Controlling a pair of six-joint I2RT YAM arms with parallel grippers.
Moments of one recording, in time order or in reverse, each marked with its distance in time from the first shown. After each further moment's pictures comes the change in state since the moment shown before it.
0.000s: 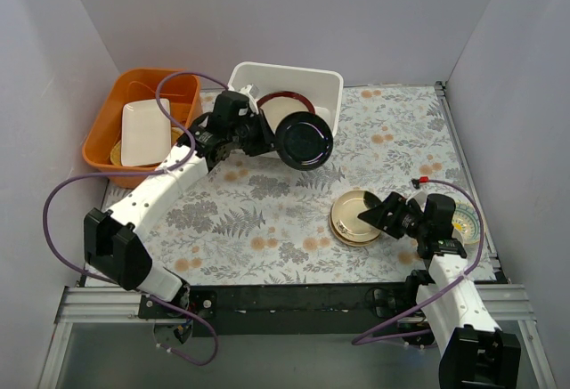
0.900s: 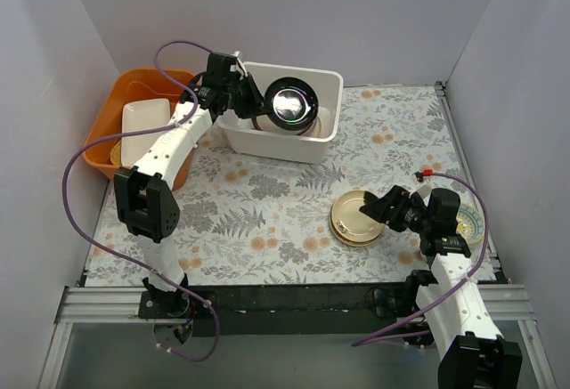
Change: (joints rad) left arm 0.183 0.340 0.428 -0.112 0.095 0.046; right arm 0.000 -0.031 0.076 -0.046 -0.003 0.000
